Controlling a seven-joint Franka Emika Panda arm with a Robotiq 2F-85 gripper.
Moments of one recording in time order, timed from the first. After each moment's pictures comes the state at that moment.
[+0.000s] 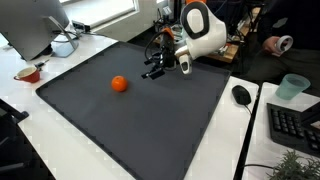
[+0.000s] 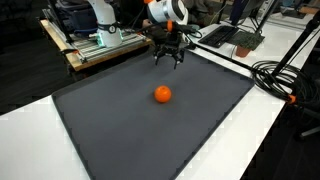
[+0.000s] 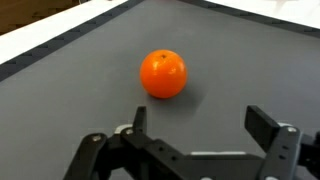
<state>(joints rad) 0.18 0.44 0.22 -2.28 -1.58 1.98 -0.49</state>
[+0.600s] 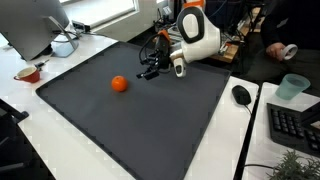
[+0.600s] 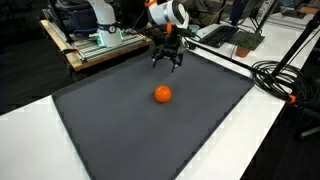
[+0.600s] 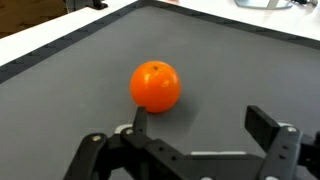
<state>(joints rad) 0.18 0.49 0.20 -2.24 -1.58 1.92 -0.49</state>
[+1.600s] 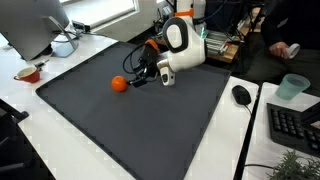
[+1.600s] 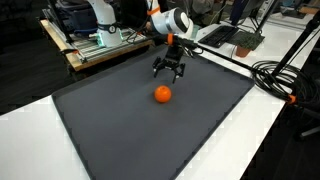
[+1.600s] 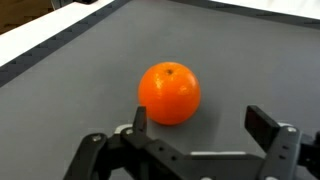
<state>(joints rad) 0.14 0.60 0.16 -2.10 -1.58 1.97 -0.49</state>
